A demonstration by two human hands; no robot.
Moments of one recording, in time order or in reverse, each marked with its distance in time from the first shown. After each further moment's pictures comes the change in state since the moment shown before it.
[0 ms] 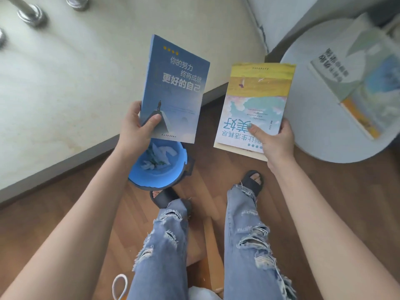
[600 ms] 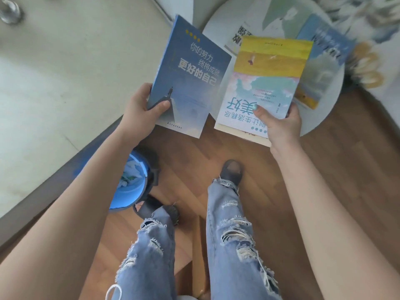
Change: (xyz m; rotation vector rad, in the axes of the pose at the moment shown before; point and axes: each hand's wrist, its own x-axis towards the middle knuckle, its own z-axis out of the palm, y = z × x) left_hand 0.037 0.082 0.173 0.197 -0.332 0.112; right_hand 0.059 -0.005 -0.145 0.240 0.238 0.040
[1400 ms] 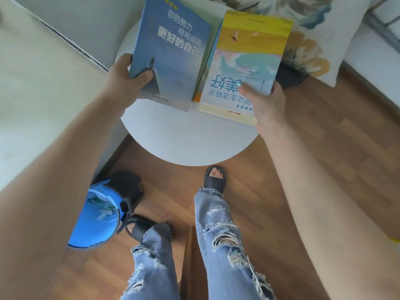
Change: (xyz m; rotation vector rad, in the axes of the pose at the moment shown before) left_hand 0.132 0.120 0.148 0.209 -0.019 -0.058; right_hand 0.144 -0.037 -0.105 0.198 0.045 0.128
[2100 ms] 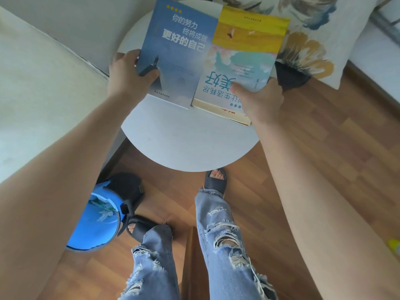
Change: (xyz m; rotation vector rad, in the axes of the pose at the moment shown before) left_hand 0.042 -0.004 0.017 0.432 0.157 0.123; right_hand 0.015 -0.004 0.022 -0.599 0.155 -0.146
